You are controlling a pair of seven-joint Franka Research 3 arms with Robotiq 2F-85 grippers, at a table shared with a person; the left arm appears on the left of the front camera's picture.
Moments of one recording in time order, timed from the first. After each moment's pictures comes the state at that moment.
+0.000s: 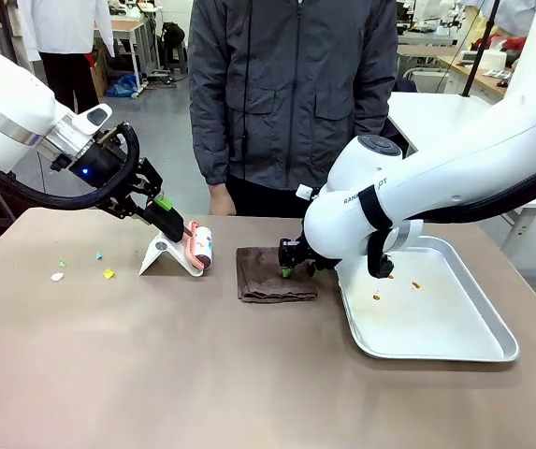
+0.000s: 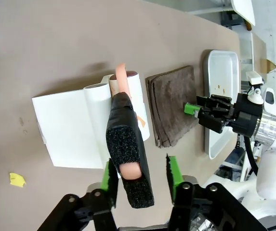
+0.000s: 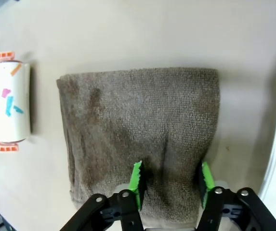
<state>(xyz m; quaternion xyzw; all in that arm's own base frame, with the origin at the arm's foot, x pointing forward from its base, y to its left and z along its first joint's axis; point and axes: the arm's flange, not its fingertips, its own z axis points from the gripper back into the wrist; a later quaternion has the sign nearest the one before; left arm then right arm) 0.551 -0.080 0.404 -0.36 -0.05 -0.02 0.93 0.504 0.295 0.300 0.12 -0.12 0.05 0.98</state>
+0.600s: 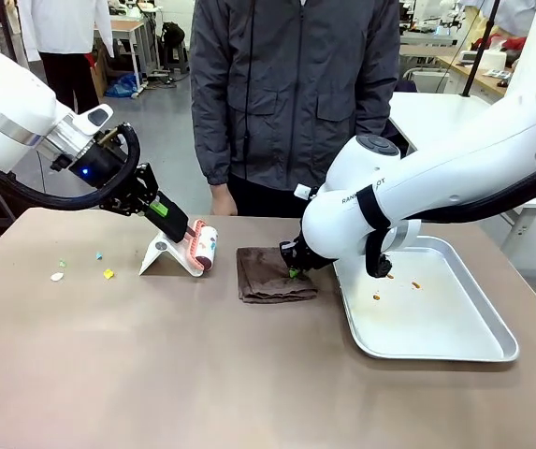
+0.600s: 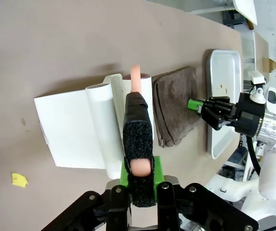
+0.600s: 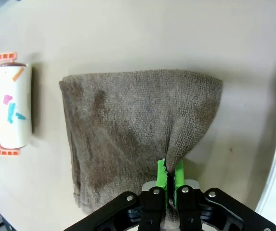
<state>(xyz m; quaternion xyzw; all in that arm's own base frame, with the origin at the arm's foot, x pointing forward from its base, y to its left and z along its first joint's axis) 0.551 -0.080 0.403 -0.35 -0.05 -0.03 0.93 0.504 0.298 0.299 0.12 -0.12 0.06 0.98</state>
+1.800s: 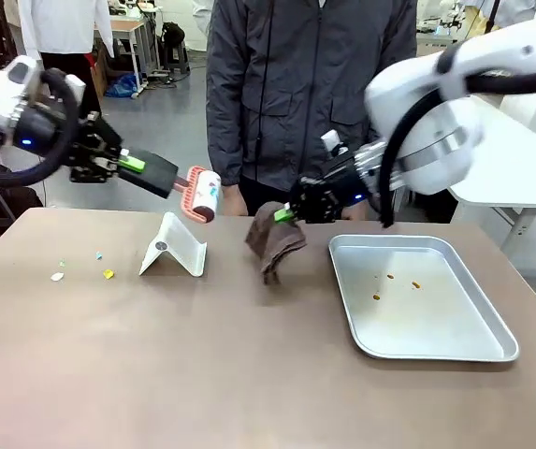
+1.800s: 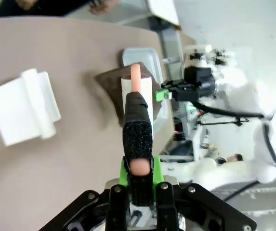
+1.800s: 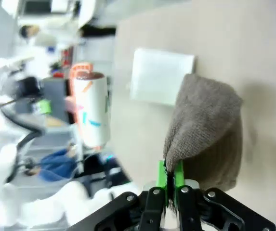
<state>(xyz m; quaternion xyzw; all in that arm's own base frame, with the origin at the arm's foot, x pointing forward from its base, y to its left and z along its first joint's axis) 0.482 -0.009 0.476 -0.52 -0.10 -0.06 0.84 0.507 0.226 0.398 0.48 -0.06 0.09 0.87</state>
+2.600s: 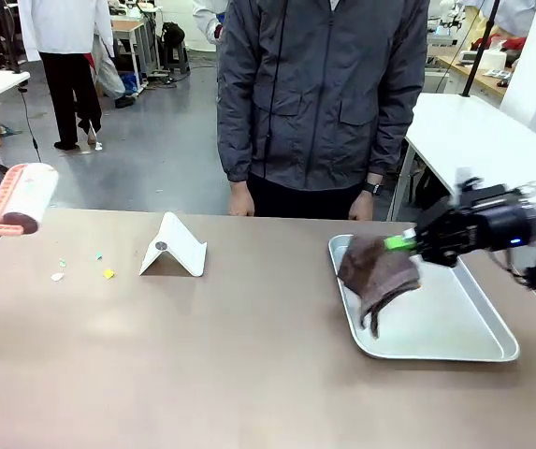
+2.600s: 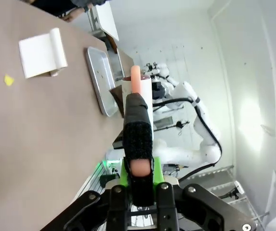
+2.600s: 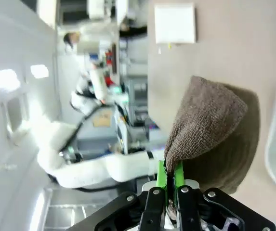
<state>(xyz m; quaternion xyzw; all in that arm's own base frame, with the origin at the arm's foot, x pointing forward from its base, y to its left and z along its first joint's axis) 0.327 0.231 0.419 -0.66 -0.14 -0.02 0.74 0.368 0.053 0.416 0.57 -0.06 0.00 0.82</state>
